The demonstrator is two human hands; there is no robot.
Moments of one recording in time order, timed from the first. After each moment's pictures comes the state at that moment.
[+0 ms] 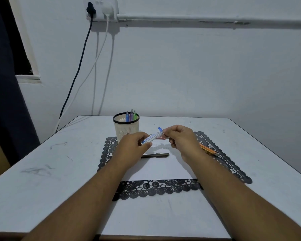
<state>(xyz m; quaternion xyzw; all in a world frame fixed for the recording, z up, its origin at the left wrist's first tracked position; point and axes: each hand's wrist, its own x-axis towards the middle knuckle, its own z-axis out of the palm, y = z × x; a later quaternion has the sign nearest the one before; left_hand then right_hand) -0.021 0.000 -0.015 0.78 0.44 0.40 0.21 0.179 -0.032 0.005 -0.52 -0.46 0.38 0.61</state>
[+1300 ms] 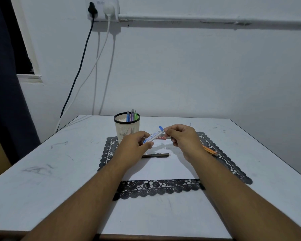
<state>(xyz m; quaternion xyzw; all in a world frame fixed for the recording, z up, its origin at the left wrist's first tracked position) -0.020 -0.005 -0.013 0.77 0.42 0.40 0.27 0.182 -0.035 0.010 -0.52 -0.48 0.36 0.60</state>
